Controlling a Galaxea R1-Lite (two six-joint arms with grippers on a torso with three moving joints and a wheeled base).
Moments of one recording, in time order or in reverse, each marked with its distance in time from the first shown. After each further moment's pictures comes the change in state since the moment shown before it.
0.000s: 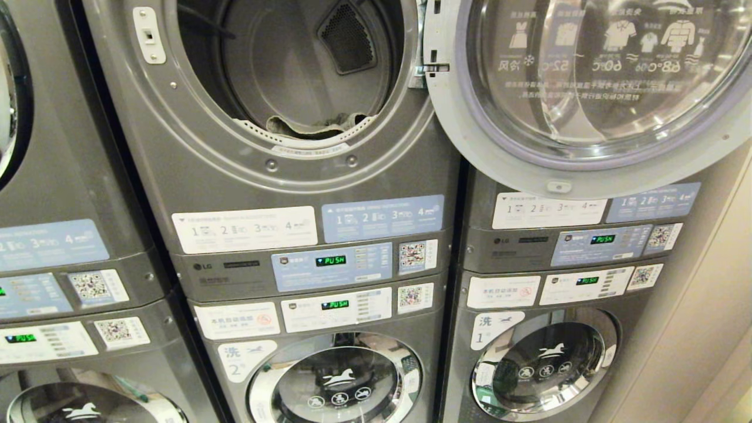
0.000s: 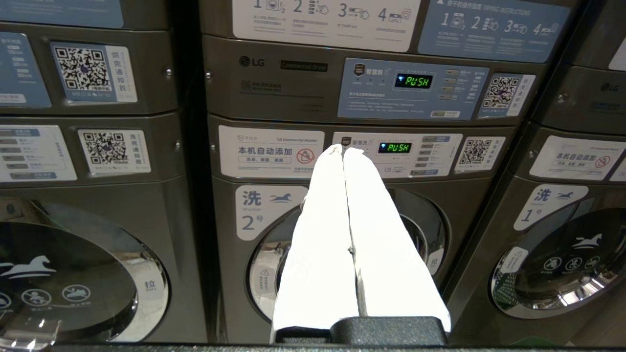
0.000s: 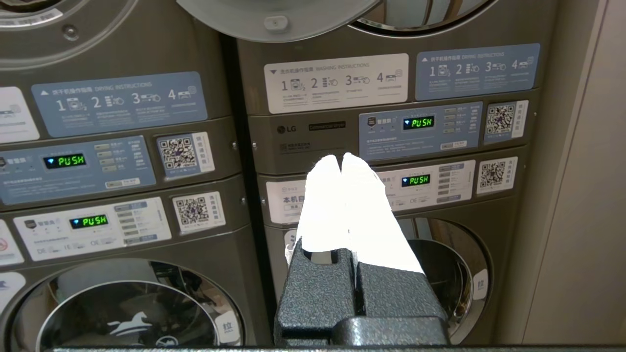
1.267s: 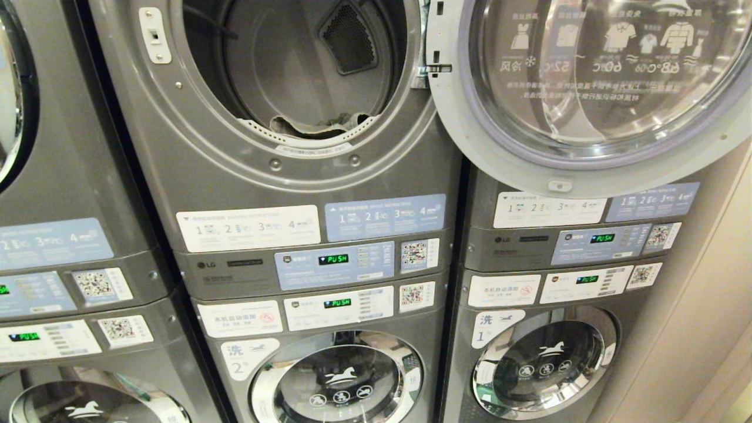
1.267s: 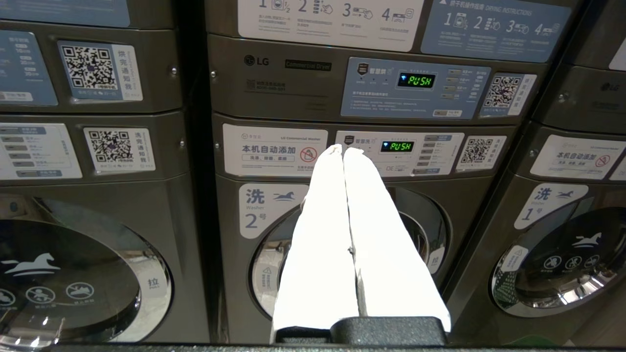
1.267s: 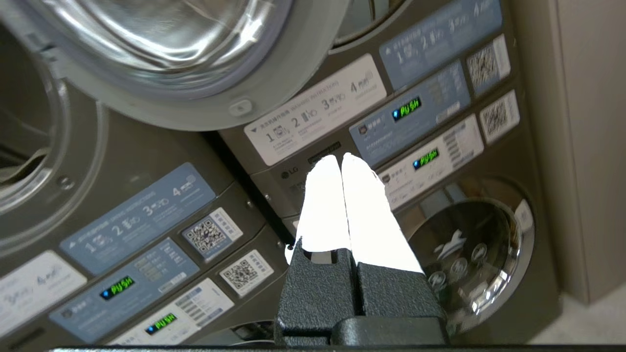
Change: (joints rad) left arm 0.000 0.000 0.000 0.000 0.000 0.001; right arm 0.000 0.529 -0.440 0.061 -0.198 0.380
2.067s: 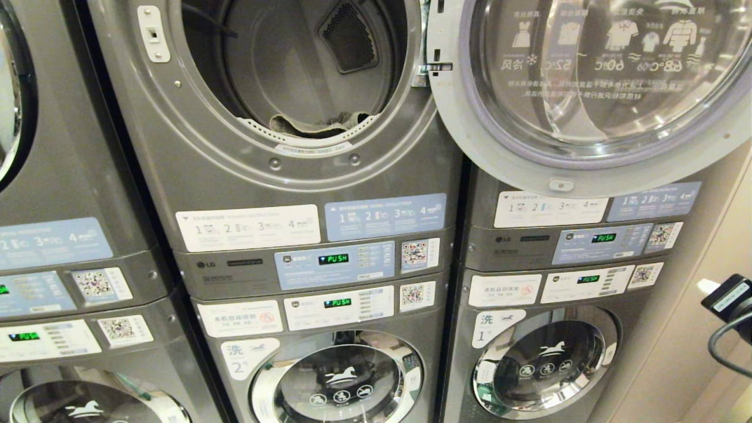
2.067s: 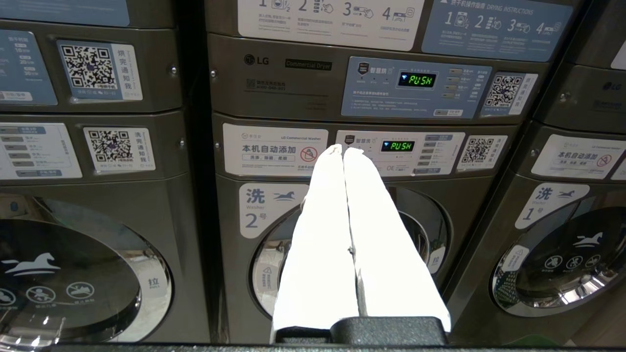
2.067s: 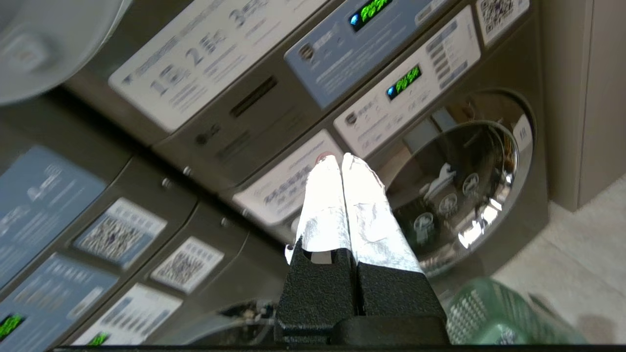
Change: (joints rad) left arm 0.000 0.000 0.000 0.000 0.000 0.000; right arm -0.285 0.931 0.184 -0.819 0.251 0.073
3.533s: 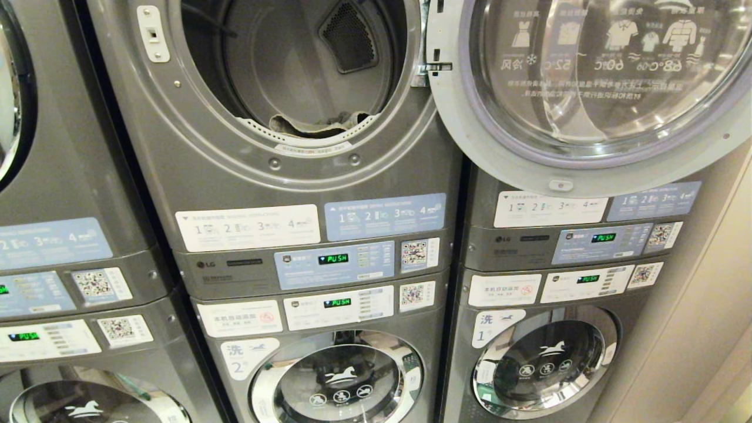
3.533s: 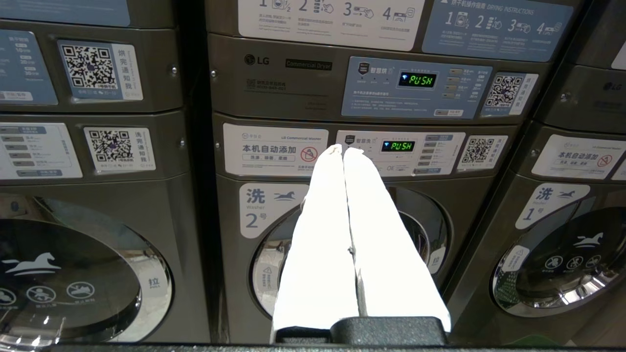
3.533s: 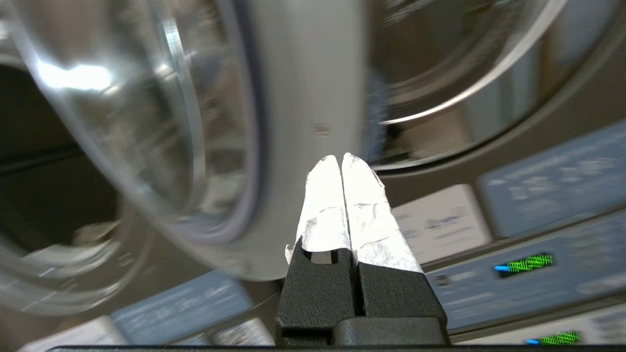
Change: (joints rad) left arm 0.000 0.000 0.000 0.000 0.000 0.000; right arm -0.418 0.350 -0.523 -0.525 0.732 0.328
